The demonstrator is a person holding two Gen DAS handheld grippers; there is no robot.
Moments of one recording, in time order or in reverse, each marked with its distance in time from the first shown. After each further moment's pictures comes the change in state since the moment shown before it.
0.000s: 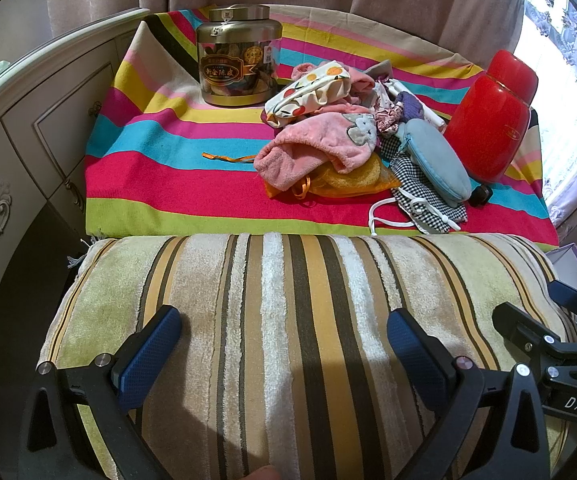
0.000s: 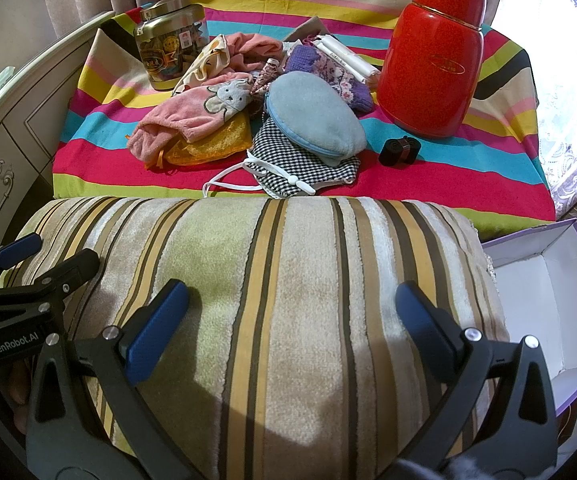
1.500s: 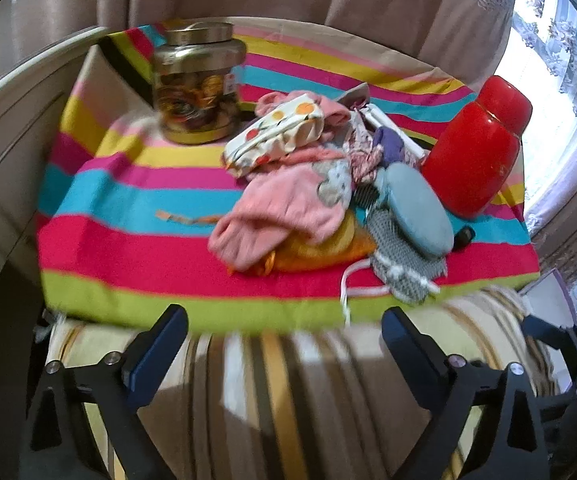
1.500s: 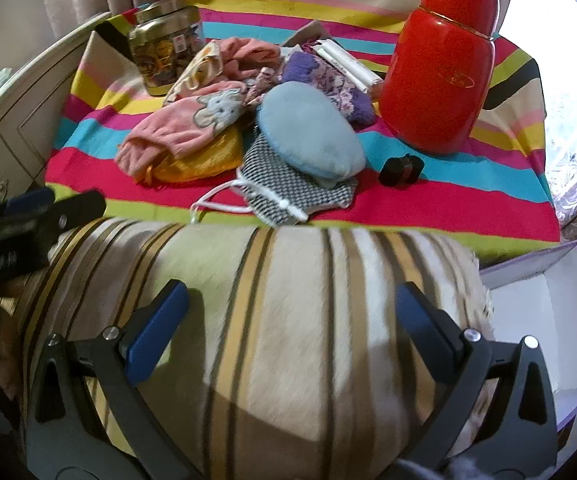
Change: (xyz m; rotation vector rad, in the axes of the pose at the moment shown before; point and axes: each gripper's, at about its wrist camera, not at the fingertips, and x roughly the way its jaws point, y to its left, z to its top) left arm 0.027 -0.012 0.075 0.043 -0.023 -0.116; right arm 0.017 -0.011 0.026 -0.017 0.008 0.000
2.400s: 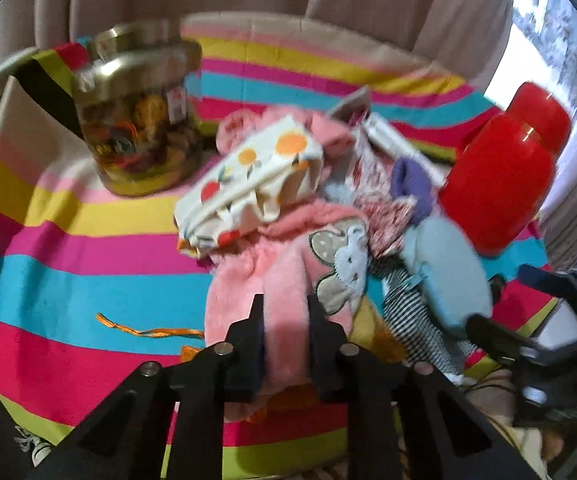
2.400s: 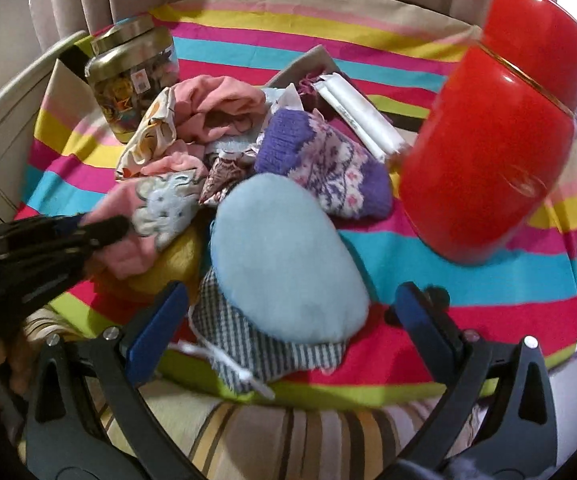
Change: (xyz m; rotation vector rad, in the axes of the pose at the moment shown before) left arm 0.079 0.006 0.061 0.064 -0.042 -0.063; right arm 0.077 -0.019 0.099 -0.053 -0.046 0.028
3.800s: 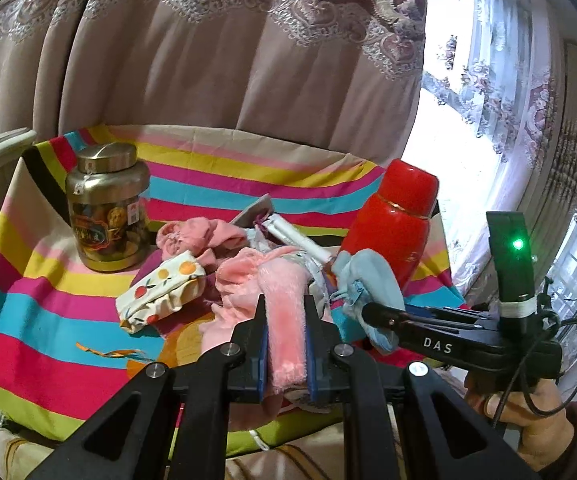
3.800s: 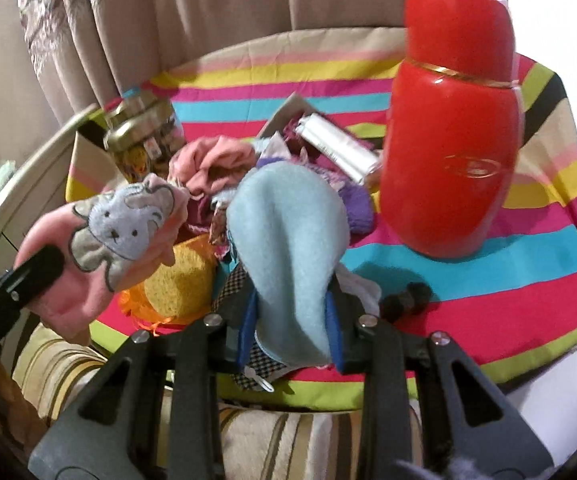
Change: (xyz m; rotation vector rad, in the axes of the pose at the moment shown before) left arm -0.107 -0.058 -0.027 0.054 -0.337 -0.181; right arm -0.042 -0.046 -0.019 0.184 -0.180 0.134
